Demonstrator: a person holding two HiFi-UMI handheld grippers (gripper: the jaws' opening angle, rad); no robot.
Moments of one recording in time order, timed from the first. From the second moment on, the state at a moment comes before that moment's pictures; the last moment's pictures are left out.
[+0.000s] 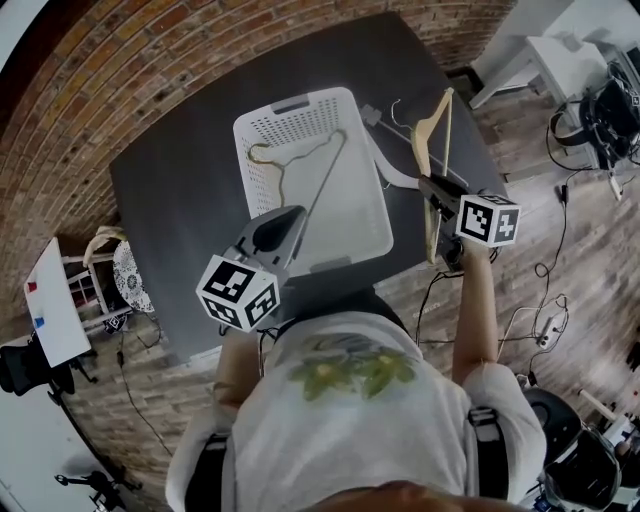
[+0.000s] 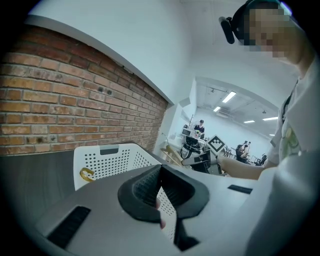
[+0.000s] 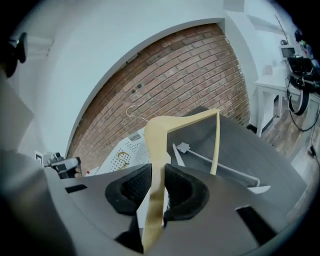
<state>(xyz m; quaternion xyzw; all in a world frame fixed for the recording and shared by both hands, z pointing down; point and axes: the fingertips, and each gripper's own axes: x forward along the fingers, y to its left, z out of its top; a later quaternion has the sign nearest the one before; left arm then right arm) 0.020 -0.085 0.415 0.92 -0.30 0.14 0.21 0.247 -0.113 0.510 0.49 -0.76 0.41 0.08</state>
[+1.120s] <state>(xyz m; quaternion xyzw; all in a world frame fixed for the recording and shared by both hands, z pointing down) -0.014 -0.059 0.401 0.93 -0.29 0.10 0.20 0.104 -0.059 0.351 0.33 -0.81 0.46 -0.15</state>
